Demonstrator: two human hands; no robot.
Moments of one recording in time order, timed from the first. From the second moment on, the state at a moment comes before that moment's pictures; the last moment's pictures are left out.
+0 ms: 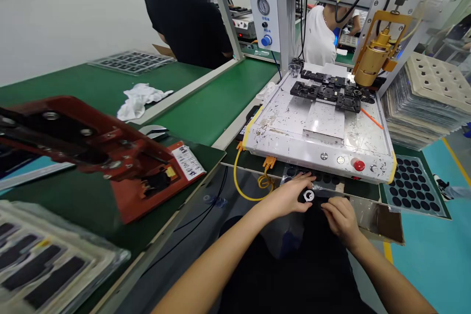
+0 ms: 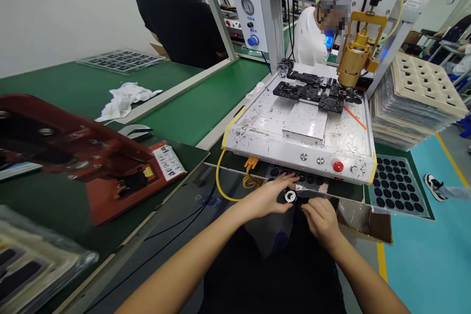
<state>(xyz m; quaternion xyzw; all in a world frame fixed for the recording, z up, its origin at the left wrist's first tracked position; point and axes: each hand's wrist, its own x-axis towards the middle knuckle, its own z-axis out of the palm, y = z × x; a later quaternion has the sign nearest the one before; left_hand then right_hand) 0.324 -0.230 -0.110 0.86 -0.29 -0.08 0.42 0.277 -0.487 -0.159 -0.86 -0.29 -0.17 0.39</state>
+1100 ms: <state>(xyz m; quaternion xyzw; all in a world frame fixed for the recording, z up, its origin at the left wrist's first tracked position) 0.233 -0.253 -0.044 0.43 0.10 -0.17 0.88 0.280 -0.479 -0.051 -0.62 0.00 0.20 0.76</state>
